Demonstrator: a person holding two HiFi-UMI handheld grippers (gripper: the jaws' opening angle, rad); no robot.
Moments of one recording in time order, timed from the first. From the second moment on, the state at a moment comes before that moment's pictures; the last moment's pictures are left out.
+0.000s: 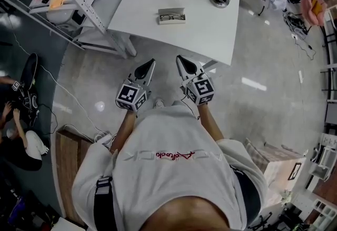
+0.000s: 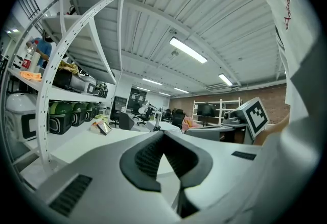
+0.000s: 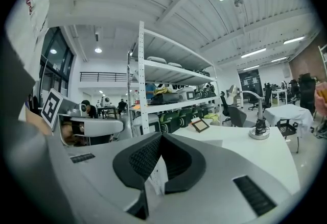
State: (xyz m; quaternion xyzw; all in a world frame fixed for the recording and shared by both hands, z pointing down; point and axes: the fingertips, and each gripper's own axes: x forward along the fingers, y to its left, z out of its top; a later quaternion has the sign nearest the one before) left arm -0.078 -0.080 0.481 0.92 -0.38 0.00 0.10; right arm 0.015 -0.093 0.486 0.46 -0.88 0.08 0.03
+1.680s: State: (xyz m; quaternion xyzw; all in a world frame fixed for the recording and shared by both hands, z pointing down) left arm 0.006 0.160 0.477 0.92 -0.39 0.01 0.08; right arm 0.093 0.141 0.484 0.47 -0.88 0.06 0.01
